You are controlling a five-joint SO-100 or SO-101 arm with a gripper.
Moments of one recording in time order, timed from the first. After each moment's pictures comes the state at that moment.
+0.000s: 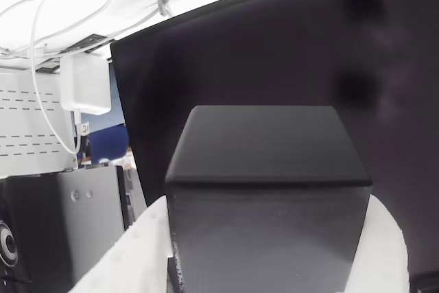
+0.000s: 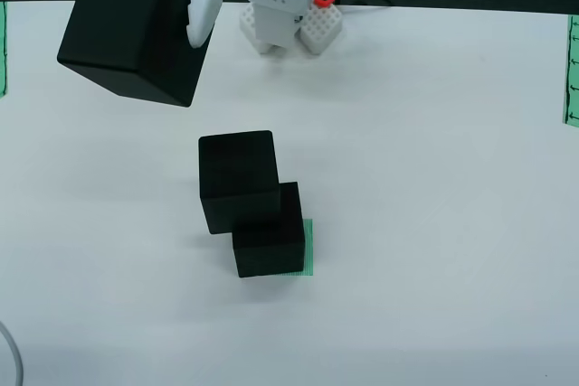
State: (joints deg) arm 17.3 140.4 118.7 51.0 -80.2
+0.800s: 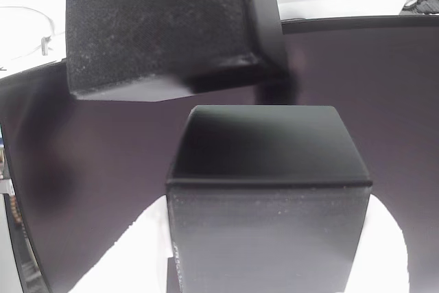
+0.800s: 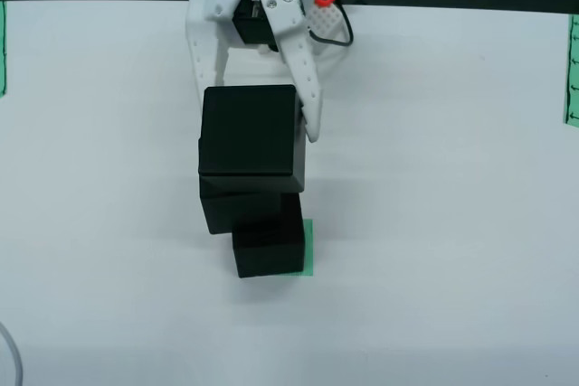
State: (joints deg) arm 3.8 141.3 145.8 21.3 -84.0
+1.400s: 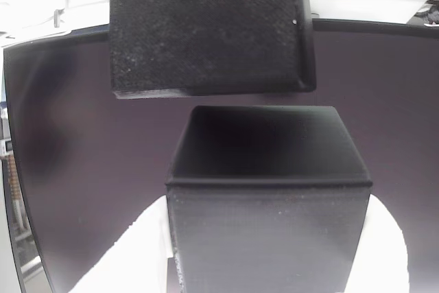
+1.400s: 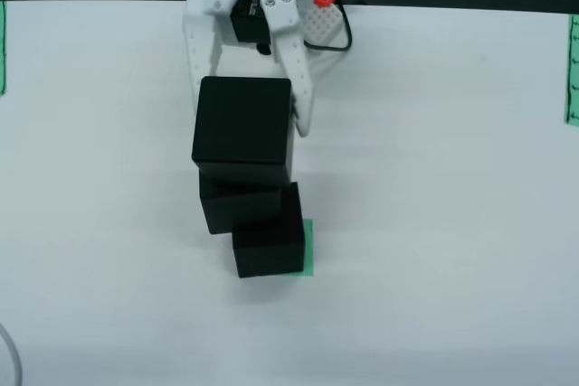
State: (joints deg) arm 5.5 147.8 153.8 15.9 -89.8
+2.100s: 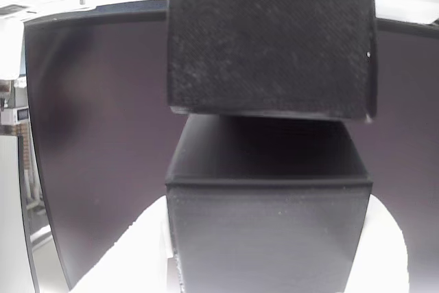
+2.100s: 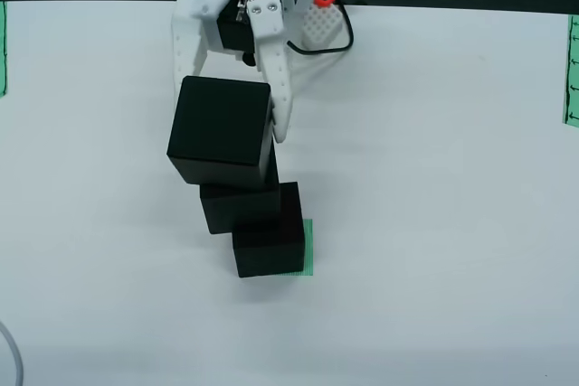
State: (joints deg) arm 8.6 147.4 159.1 6.7 -92.5
